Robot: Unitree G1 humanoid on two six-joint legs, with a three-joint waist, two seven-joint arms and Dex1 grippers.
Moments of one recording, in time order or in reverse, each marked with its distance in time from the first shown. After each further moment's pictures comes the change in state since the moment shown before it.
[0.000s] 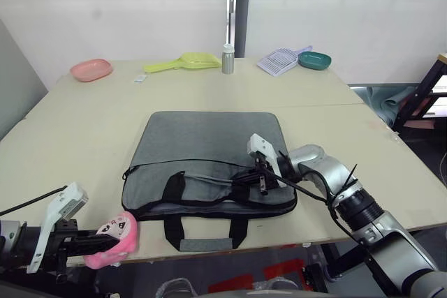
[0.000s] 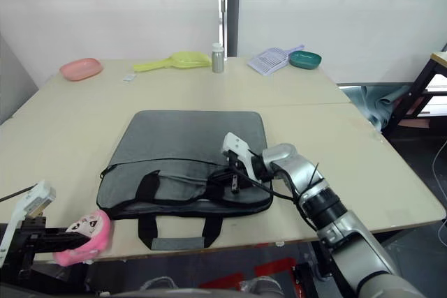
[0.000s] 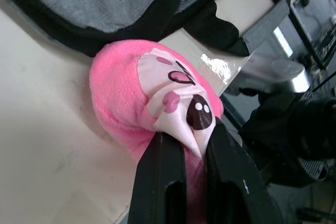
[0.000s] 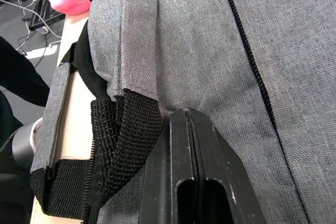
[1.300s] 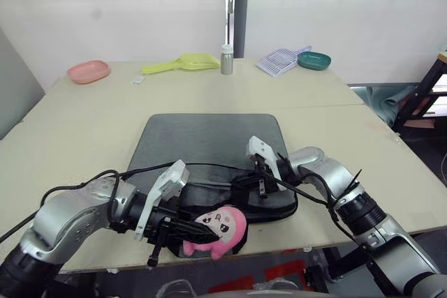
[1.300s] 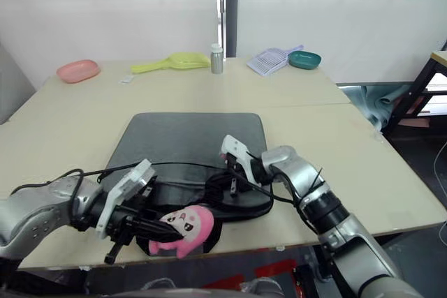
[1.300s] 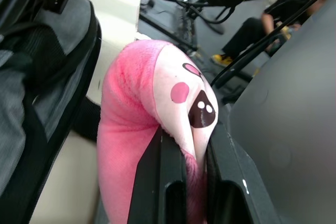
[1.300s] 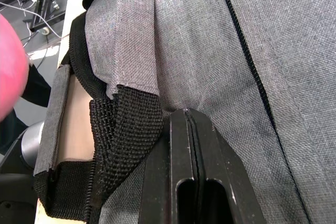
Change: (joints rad) left arm -0.620 -0.205 -0.596 -0.192 -0.239 0.165 0.078; right arm 0.032 -0.006 0.000 -0.090 -0.001 0.078 -0.029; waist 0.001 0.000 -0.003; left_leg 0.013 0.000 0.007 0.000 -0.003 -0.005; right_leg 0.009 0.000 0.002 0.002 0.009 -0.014
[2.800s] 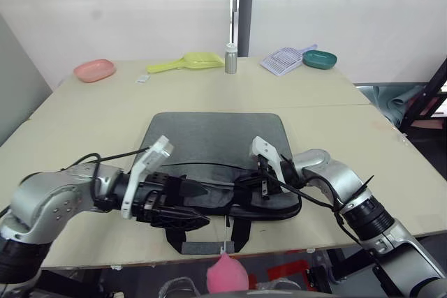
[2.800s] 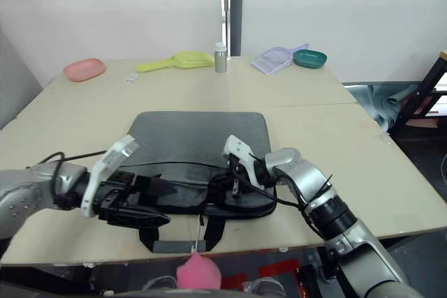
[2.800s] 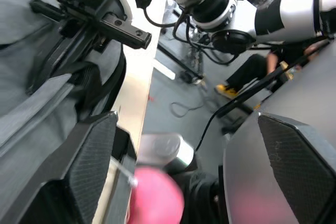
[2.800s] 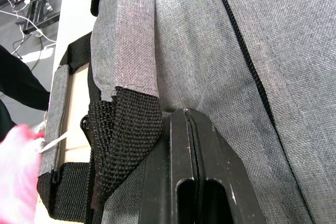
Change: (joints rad) left arm 0.006 0.095 0.314 -0.007 -0.168 0.156 0.035; right arm 0.022 -0.025 -0.011 -0.059 0.019 0.039 -0.040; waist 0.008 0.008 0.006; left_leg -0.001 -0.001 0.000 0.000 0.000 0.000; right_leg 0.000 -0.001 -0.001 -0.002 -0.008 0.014
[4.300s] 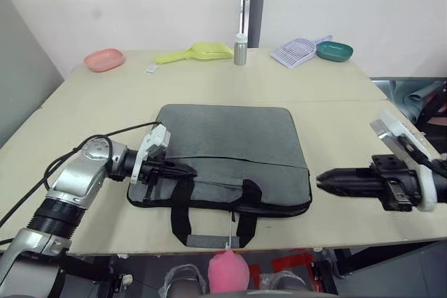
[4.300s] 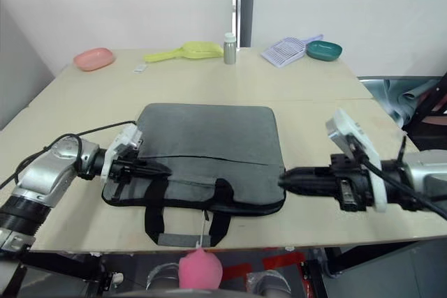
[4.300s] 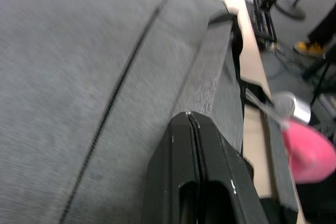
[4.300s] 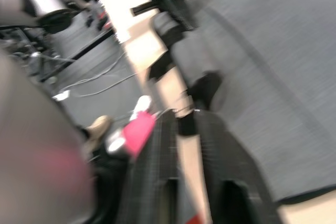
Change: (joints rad) left arm -0.257 -0.152 -0.340 0.632 0.595 -0.783 -0.311; right arm 0.447 -0.659 -1.073 -0.653 1.189 0.624 -0.232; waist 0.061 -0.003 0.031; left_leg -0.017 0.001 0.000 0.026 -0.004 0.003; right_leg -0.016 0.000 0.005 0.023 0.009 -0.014
